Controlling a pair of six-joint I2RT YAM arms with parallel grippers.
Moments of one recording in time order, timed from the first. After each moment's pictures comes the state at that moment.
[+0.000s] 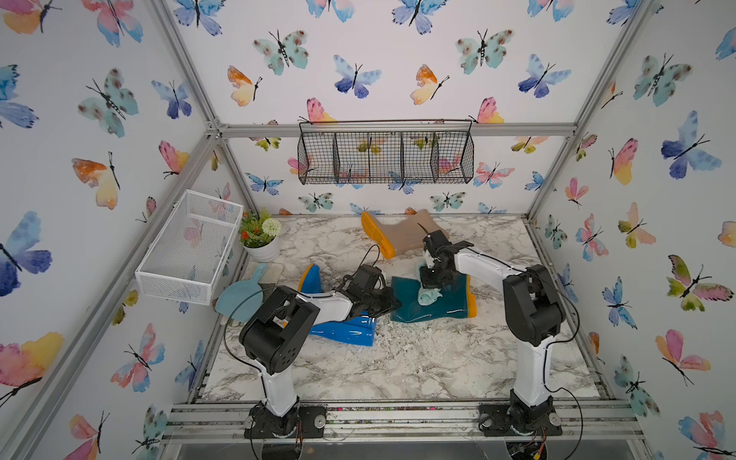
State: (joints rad) left arm -0.64 1.81 0.91 0.13 0.46 -0.91; right arm 0.43 1.98 1.44 -0.75 -0.06 0.31
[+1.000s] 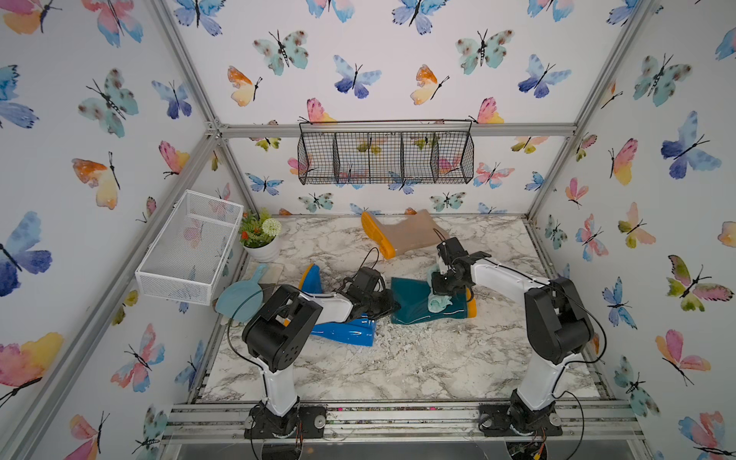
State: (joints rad) left arm -0.64 1.83 0.88 0.15 0.46 -0.93; right arm 0.52 1.86 1.28 -0.64 -0.08 0.38
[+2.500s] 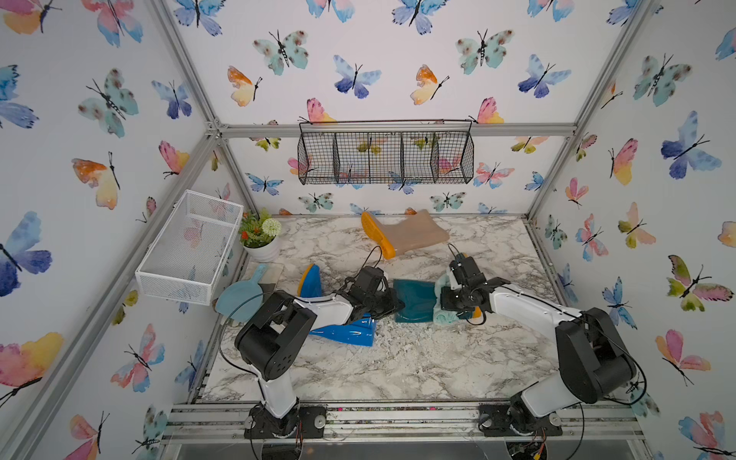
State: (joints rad) left arm -0.66 1.77 0.89 0.15 0.45 -0.96; right arm 0.57 1.57 0.93 -0.43 -0.09 0.44
